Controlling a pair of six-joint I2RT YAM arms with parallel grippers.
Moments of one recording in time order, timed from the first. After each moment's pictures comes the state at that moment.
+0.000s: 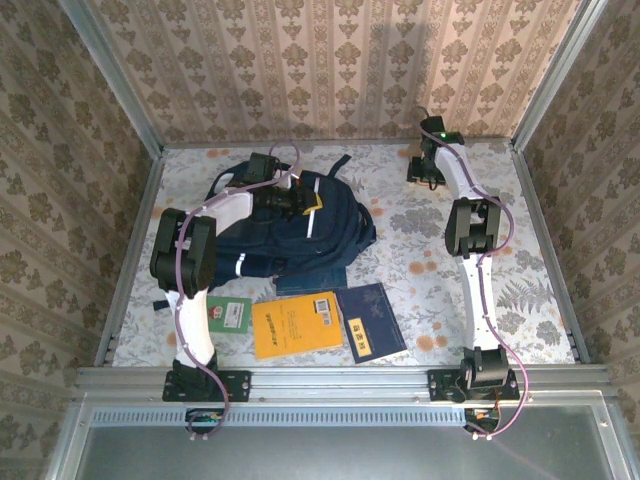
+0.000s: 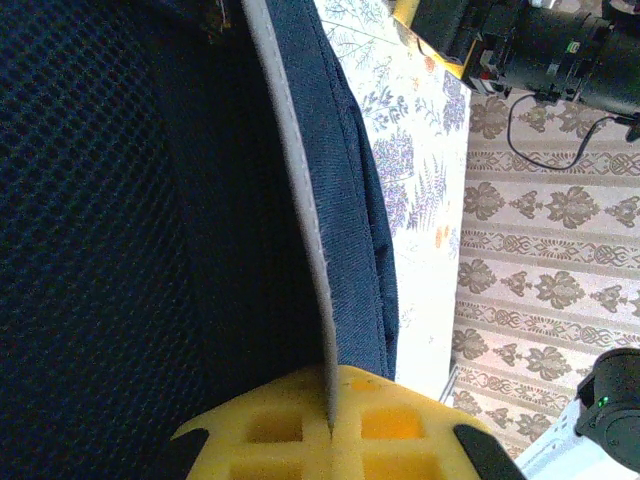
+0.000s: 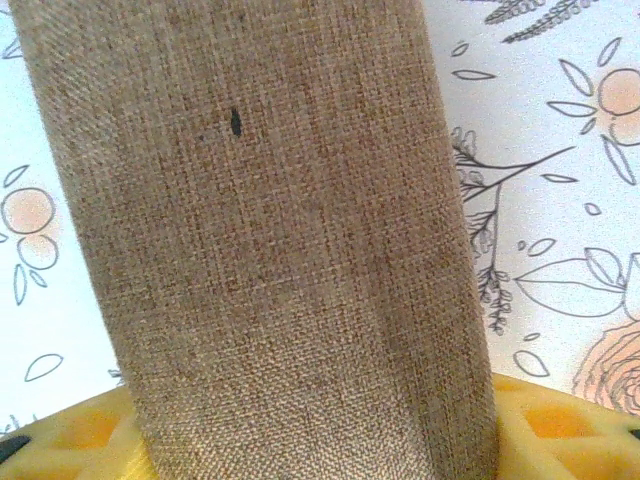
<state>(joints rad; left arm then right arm) -0.35 2.02 1.41 -0.23 0.87 -0.72 0.03 2.69 2.57 -1.09 0.08 0.20</state>
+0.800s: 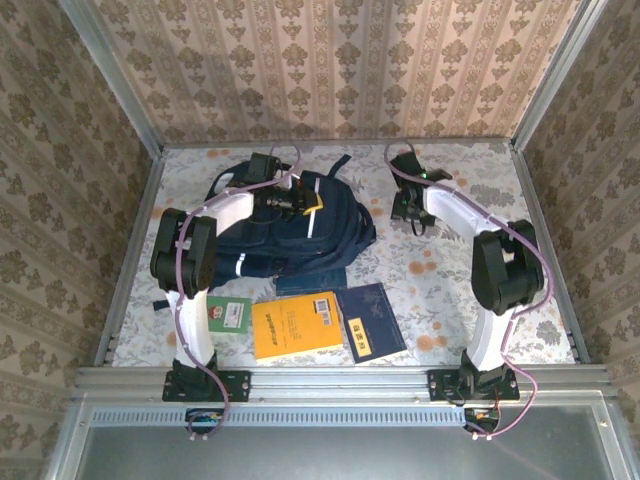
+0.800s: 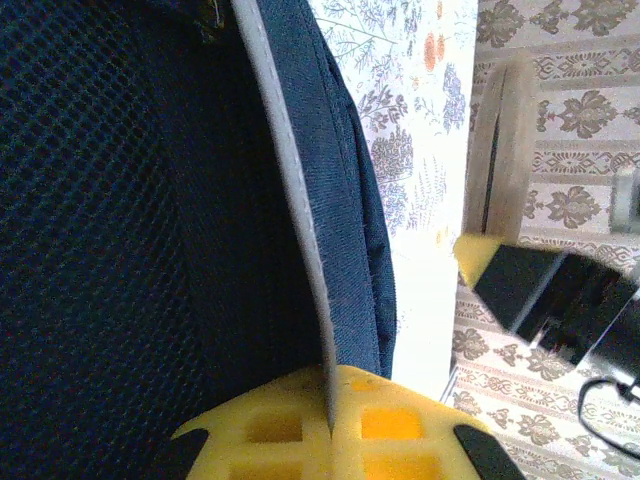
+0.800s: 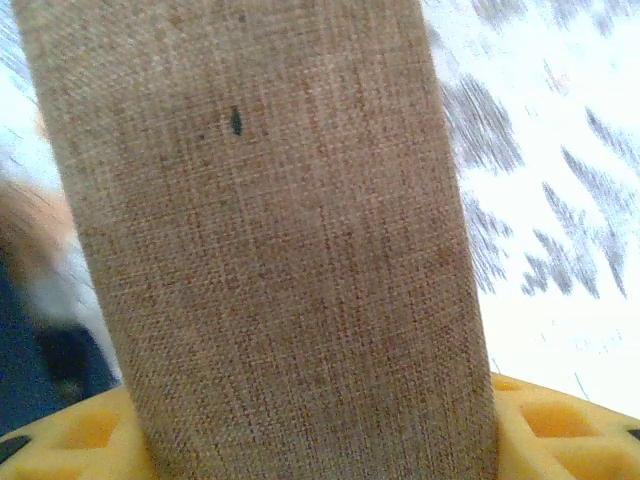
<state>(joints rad) -0.36 2.02 1.41 -0.23 0.87 -0.72 0.29 1.82 1.40 -0.81 0.28 0.56</state>
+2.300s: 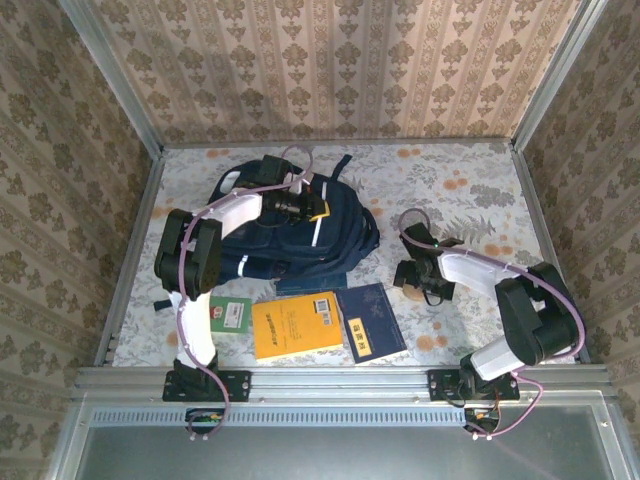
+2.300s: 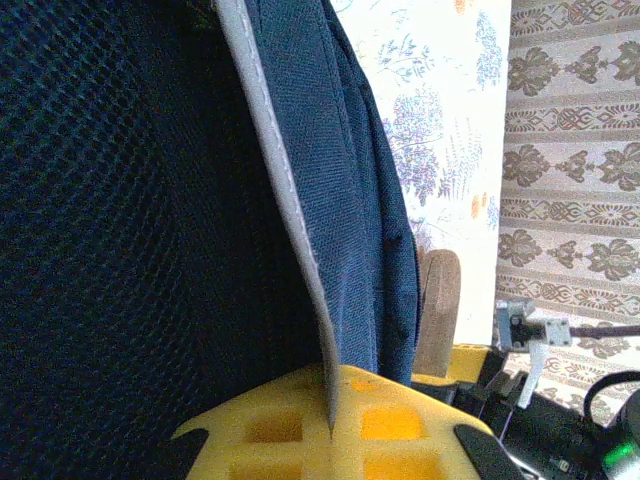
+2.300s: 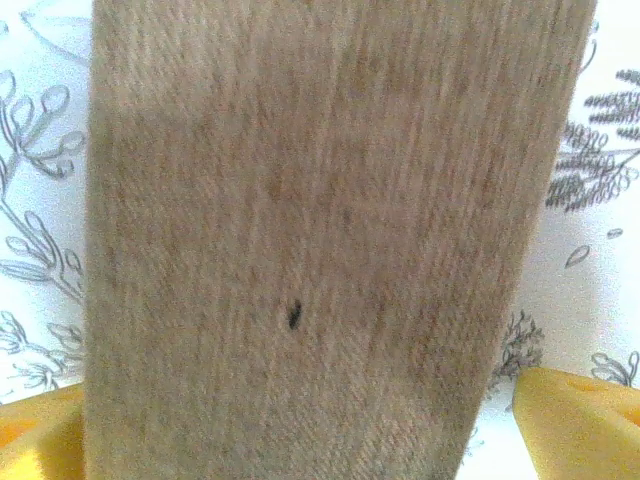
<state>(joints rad) -0.42 2.02 1.43 -0.32 0.81 -0.63 0.36 1.51 0.76 -0.64 0.16 0.71</state>
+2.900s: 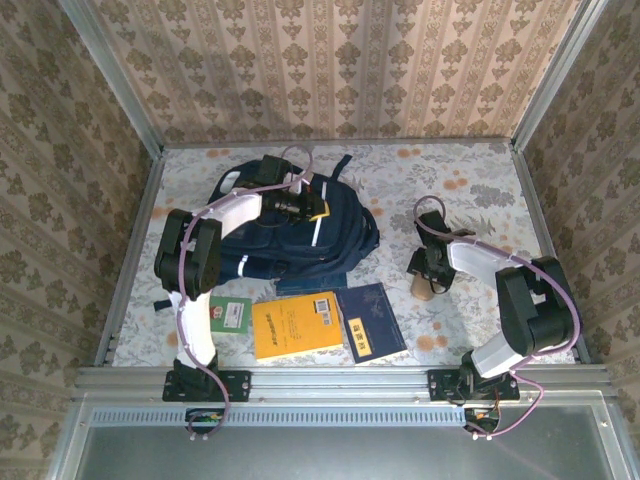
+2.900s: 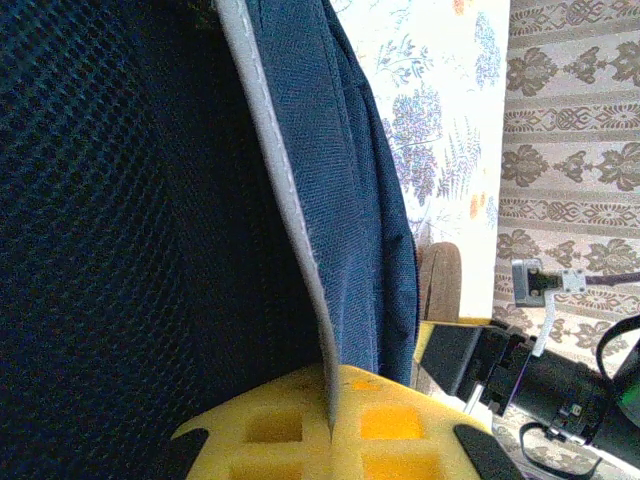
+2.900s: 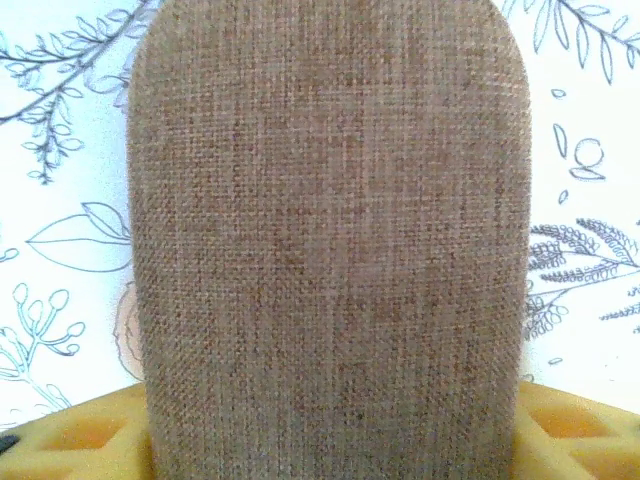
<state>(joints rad) -0.42 2.02 1.43 -0.32 0.82 -0.63 0.24 1.55 0.80 -0.58 0.12 0.70</state>
